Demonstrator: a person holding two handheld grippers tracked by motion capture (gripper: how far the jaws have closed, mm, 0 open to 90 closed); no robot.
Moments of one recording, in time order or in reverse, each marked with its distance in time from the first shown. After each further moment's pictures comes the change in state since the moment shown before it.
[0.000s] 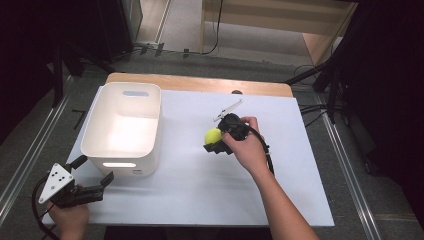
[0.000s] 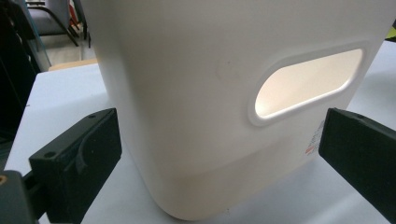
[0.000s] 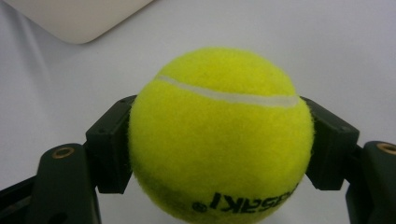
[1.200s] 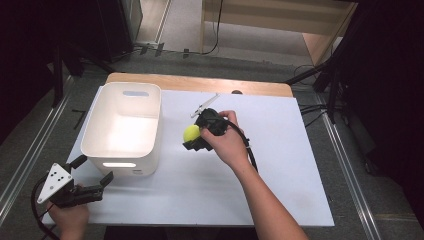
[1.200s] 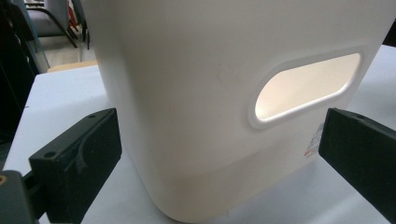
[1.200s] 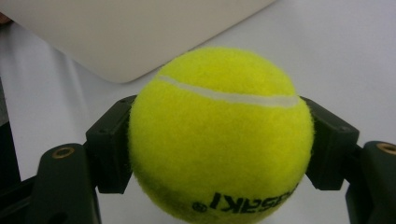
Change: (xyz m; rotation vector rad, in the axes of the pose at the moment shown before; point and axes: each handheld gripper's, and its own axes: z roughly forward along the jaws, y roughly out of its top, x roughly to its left) left arm 0.001 0.000 0.000 -0.014 -0.008 -0.011; right arm 0.029 0.048 0.019 -0.012 0.064 -0.088
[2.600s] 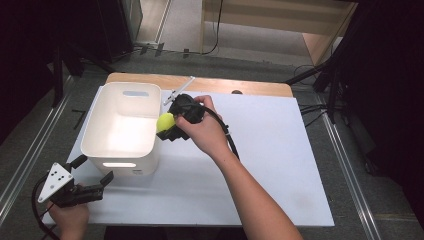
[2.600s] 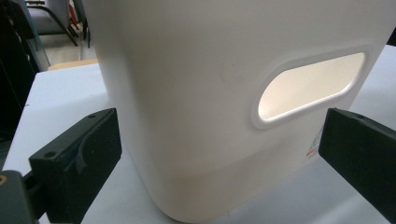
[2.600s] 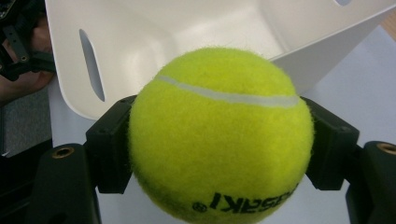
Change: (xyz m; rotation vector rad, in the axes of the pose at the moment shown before) left arm 0.001 0.000 0.001 0.011 0.004 -0.004; right arm 0.032 0.067 -0.009 -0.069 0.048 -0.119
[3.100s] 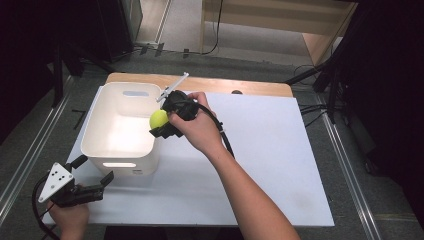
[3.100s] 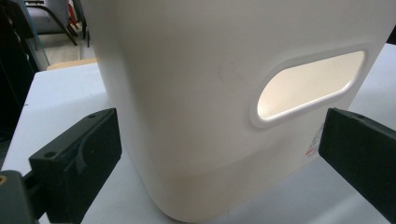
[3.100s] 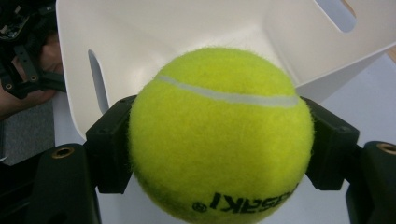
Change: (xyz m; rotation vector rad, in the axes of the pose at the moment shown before) left arm -0.001 0.000 0.001 0.001 0.001 -0.002; right arm 0.005 0.016 0.002 -0.028 0.002 -0.024
